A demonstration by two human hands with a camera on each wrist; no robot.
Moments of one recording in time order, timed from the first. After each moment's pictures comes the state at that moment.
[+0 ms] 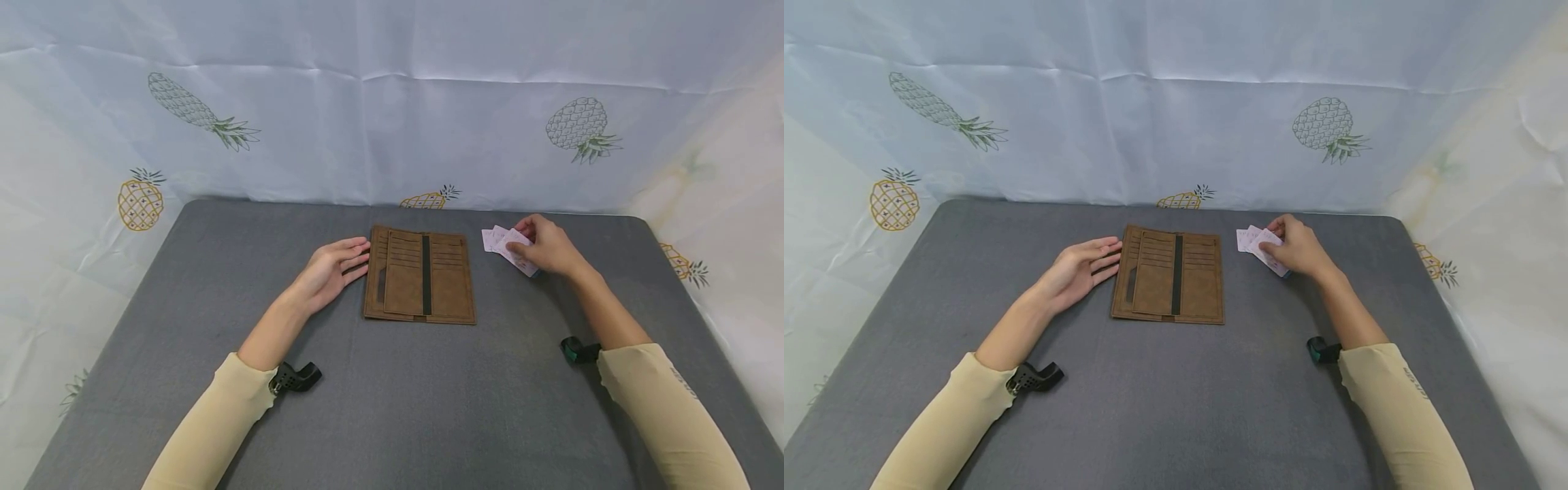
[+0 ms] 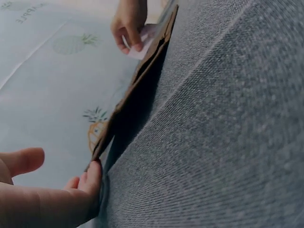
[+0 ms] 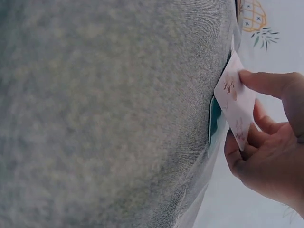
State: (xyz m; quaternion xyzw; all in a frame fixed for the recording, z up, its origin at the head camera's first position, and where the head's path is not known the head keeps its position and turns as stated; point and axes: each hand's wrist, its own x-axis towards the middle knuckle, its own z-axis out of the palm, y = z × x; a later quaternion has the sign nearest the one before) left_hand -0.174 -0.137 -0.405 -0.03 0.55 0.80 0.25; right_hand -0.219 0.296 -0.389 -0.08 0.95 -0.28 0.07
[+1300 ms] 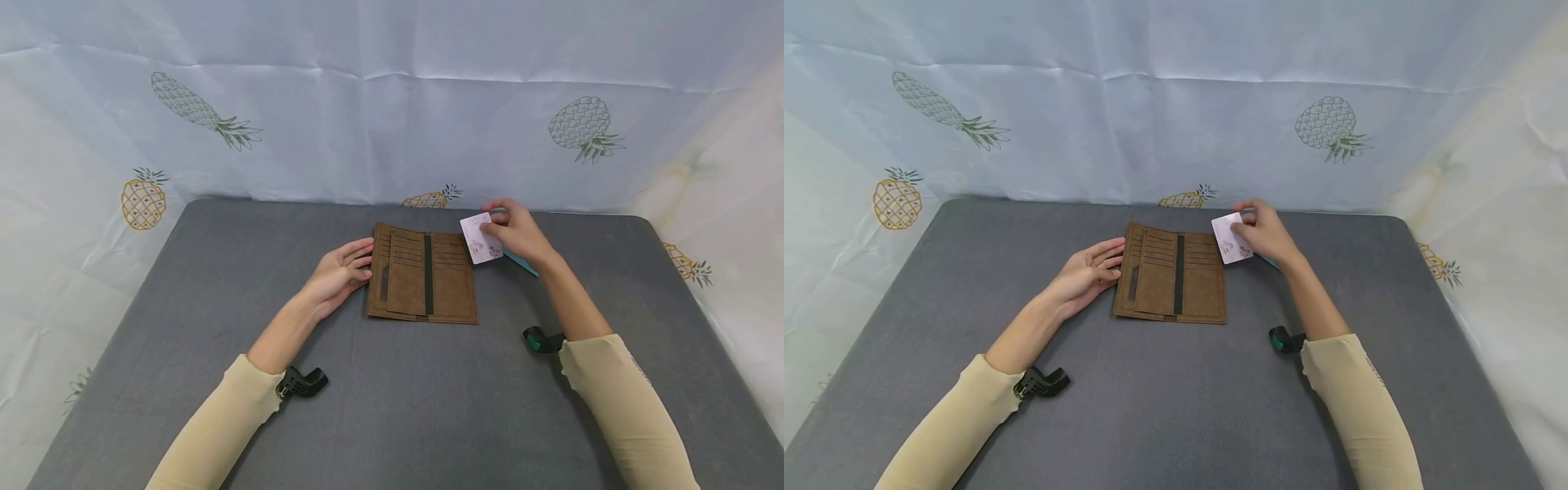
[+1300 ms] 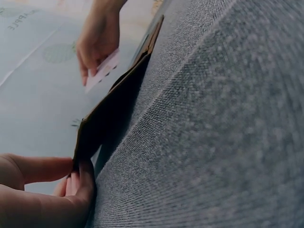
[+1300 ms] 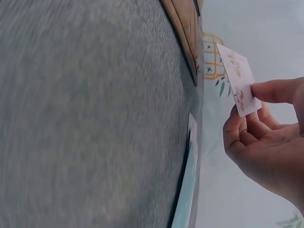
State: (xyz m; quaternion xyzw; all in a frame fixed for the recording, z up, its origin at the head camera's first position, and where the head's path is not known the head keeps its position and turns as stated) left_hand -0.166 -0.127 -0.415 -0.03 0.60 0.76 0.23; right_hand -0.227 0.234 -0.374 -0.06 0.87 -0.47 0.10
